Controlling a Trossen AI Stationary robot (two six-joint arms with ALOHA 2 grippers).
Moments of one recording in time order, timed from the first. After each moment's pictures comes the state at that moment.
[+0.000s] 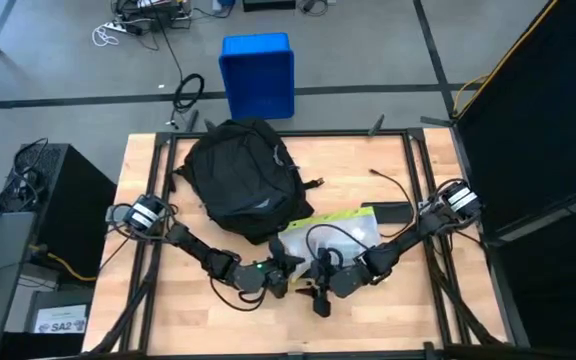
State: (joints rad) left arm -0.48 1.99 0.91 0.84 -0.77 0.76; right arm 0.54 1.87 0.88 0.45 0.41 0.61
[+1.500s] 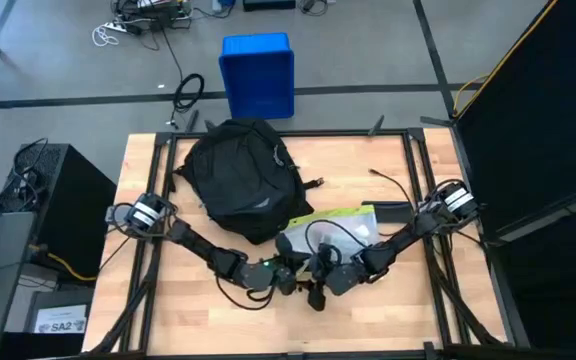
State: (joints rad) left arm -0.46 1.99 1.00 0.76 -0.79 0.78; right arm 0.50 1.90 0.88 0.43 0.49 0.65
